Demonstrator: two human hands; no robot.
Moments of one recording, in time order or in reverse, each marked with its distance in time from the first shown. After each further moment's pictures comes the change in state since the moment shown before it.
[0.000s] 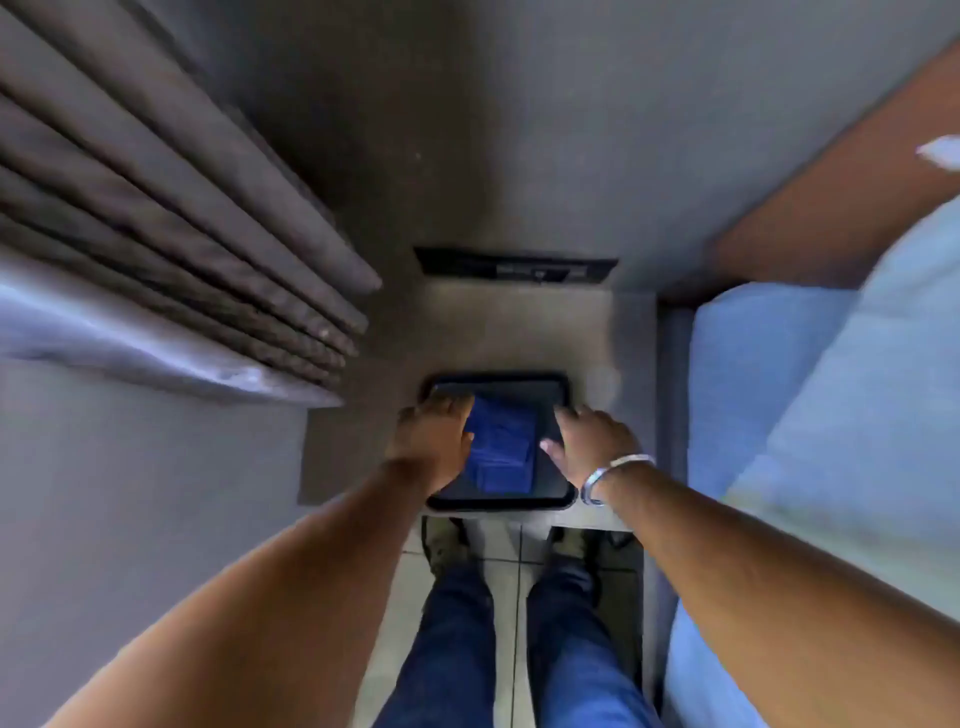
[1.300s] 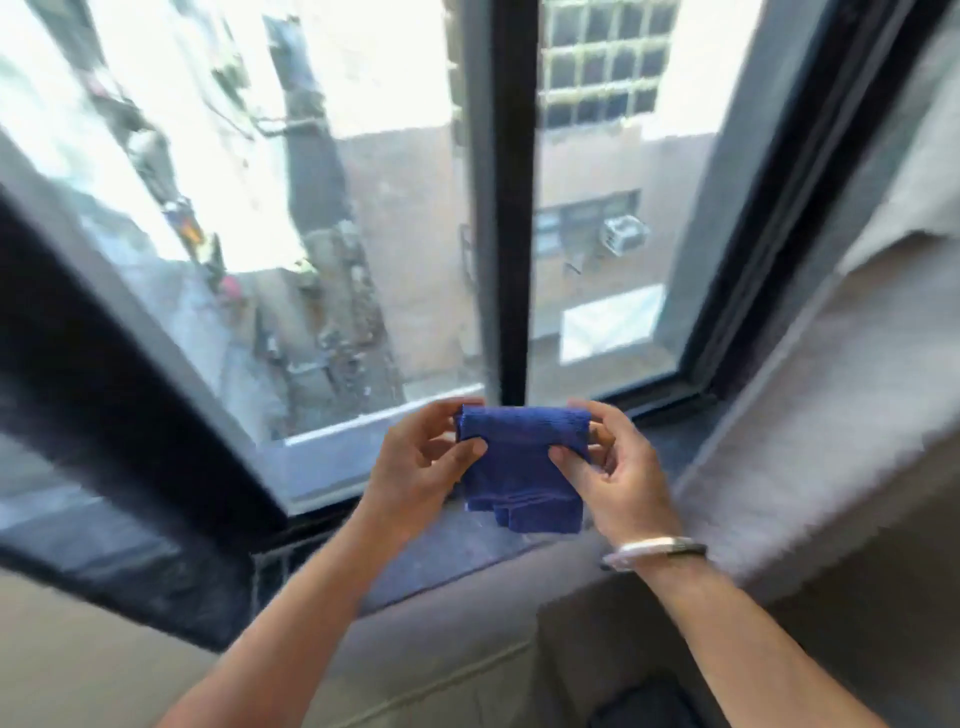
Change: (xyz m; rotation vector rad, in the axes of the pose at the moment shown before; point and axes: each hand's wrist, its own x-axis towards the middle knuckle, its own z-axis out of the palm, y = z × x) left_hand -0.517 -0.063 -0.220 -1.440 1.553 -0.486; right_hand -0.304 -0.378 -0.247 0.787 -0.065 -1.254
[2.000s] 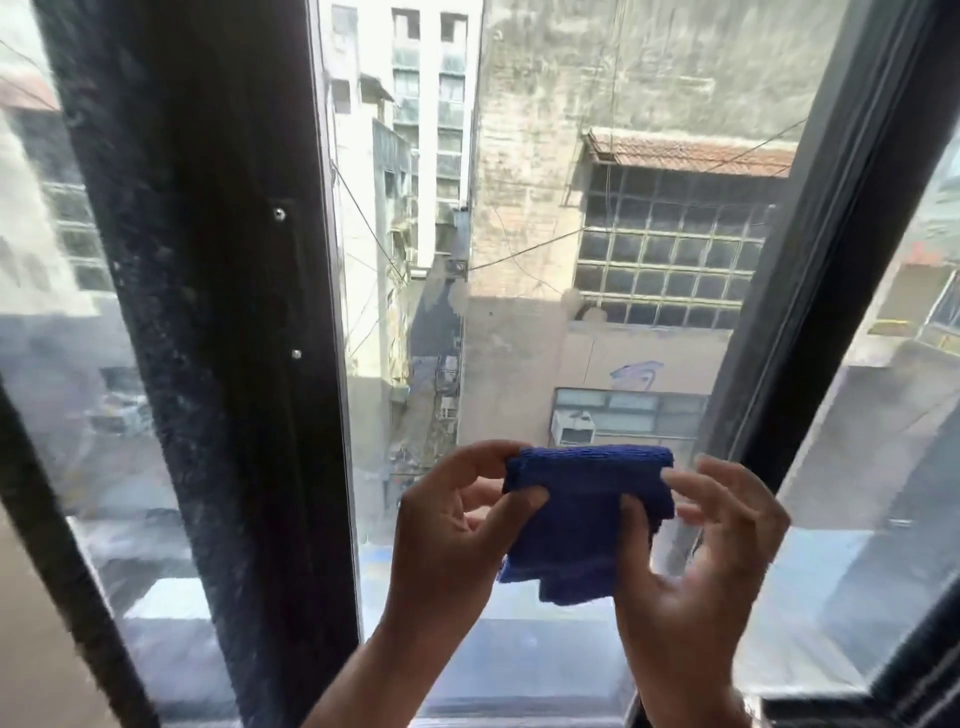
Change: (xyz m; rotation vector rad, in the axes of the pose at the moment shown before) left_hand 0.050 0.138 -0.121 -0.079 0.466 0.472; right_hand 0.111 -0.145 0.151 -0.125 0.428 -0.844
